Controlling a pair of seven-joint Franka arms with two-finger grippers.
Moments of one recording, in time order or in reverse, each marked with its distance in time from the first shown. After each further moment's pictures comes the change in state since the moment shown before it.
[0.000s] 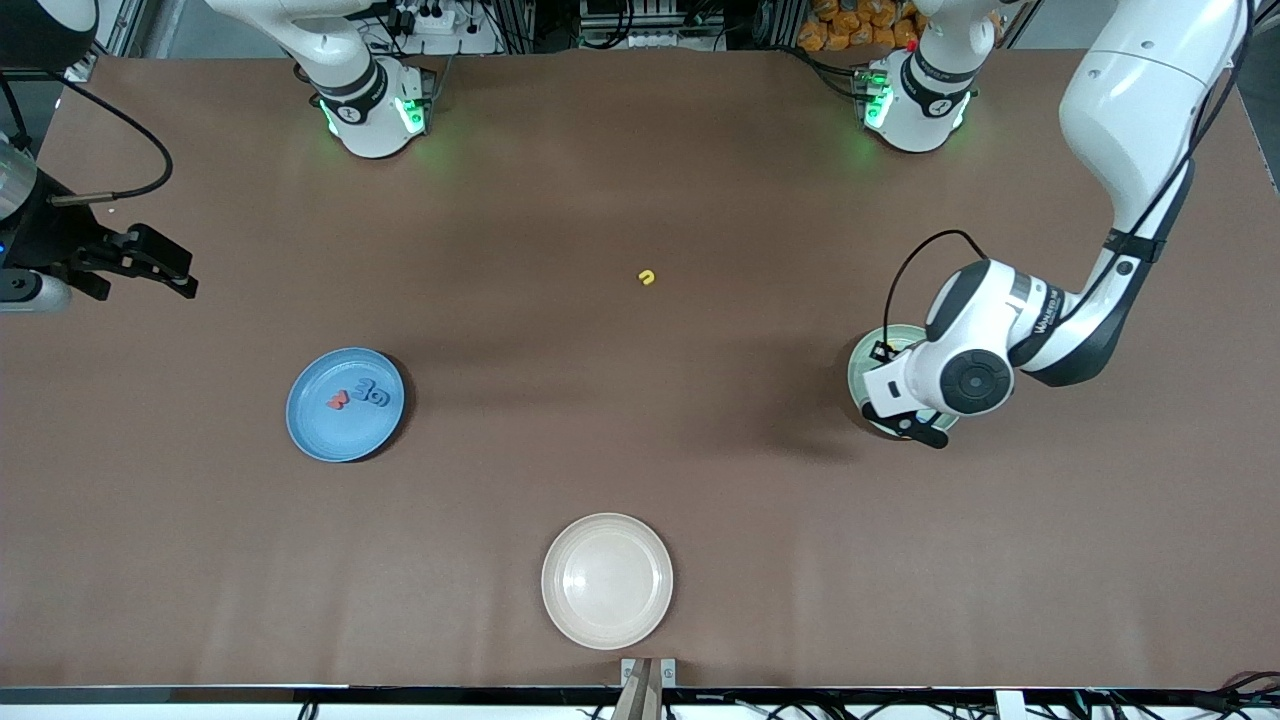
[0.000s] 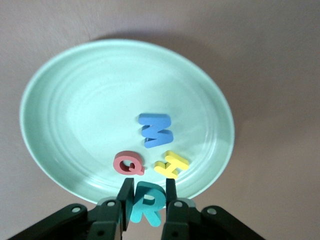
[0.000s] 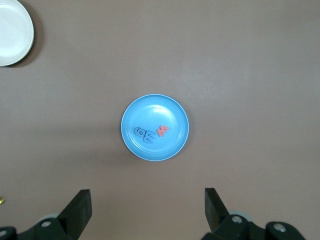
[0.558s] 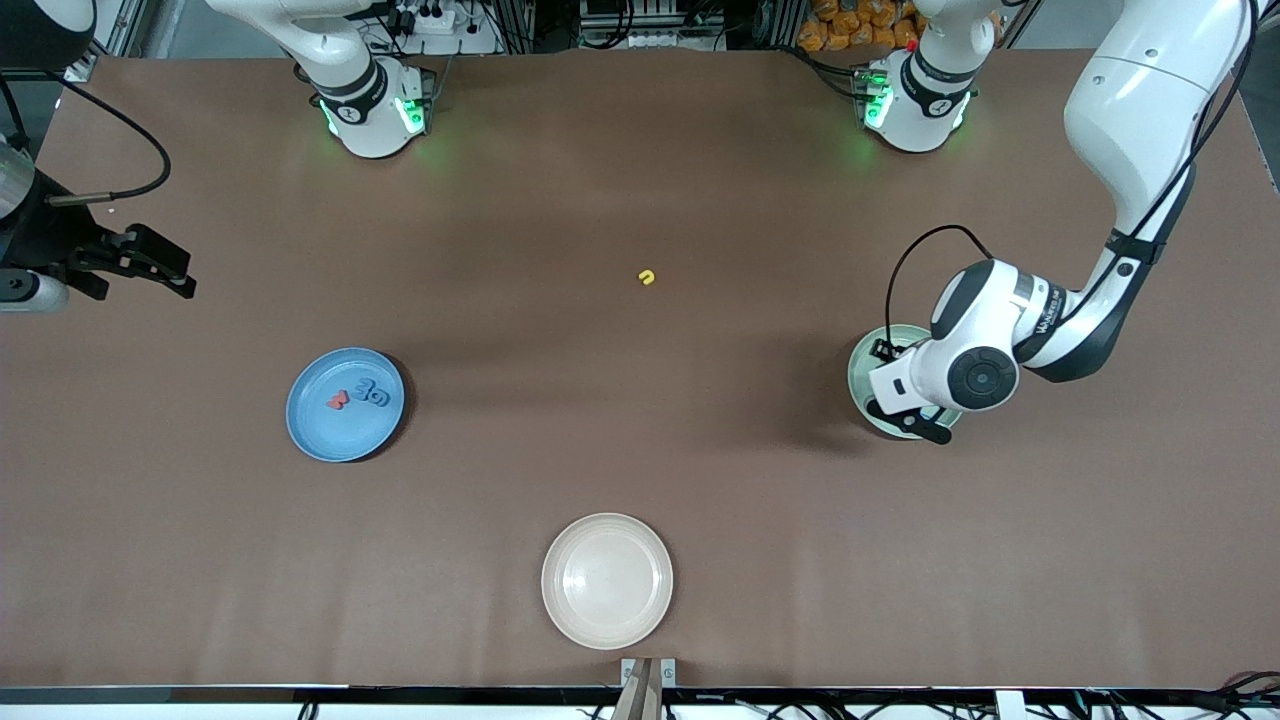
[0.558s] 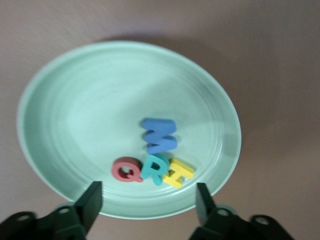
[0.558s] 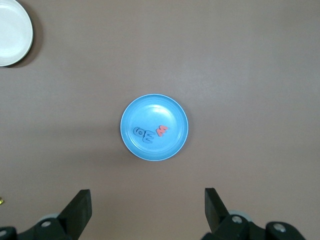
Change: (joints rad) left arm 0.014 -0.009 -0.002 0.007 0.000 0.037 -0.002; right arm -0.002 0.000 -0.001 0.000 0.000 -0.001 0.000
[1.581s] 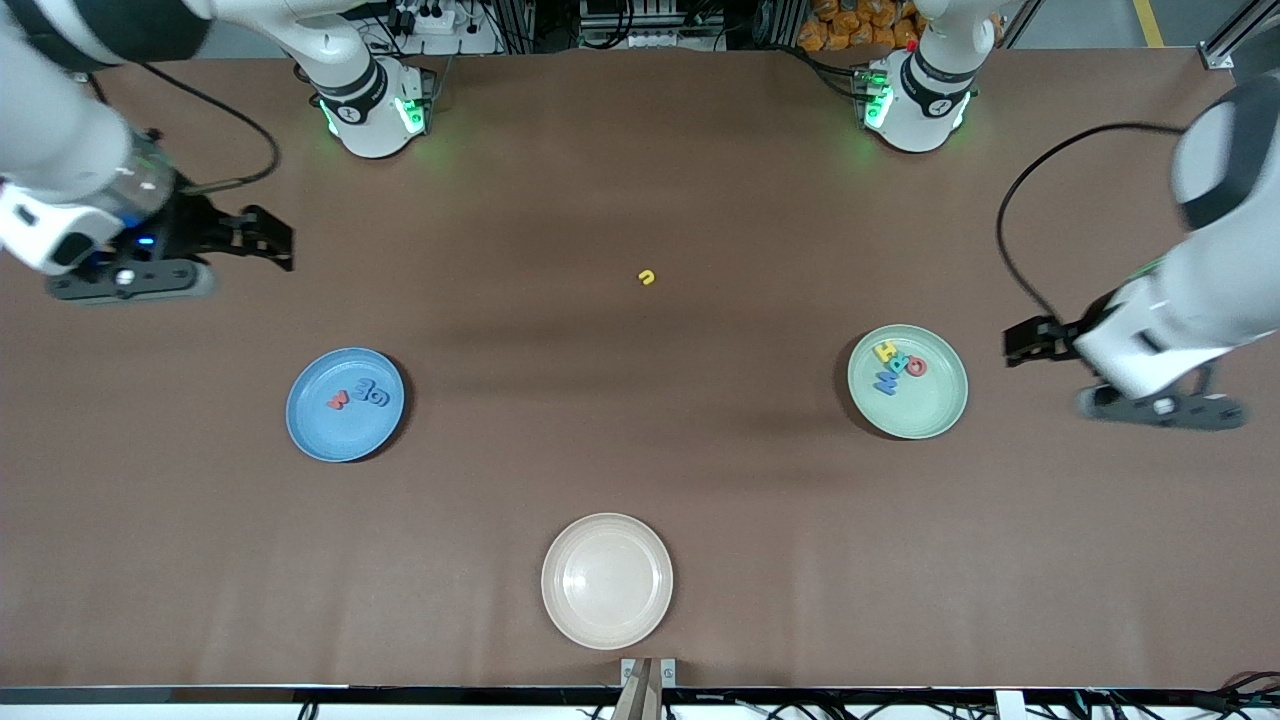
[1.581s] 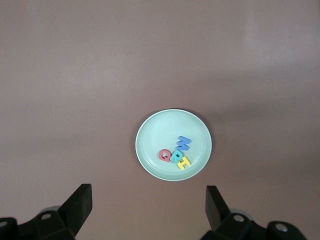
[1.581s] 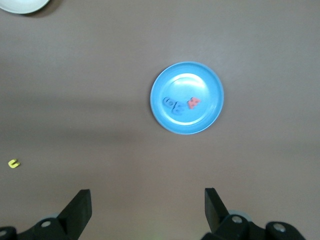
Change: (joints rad) left arm 0.080 -0.270 0.005 0.452 -0.225 -0.350 -0.058; right arm 0.187 -0.001 0.015 -0.056 0.001 -0.073 0.130
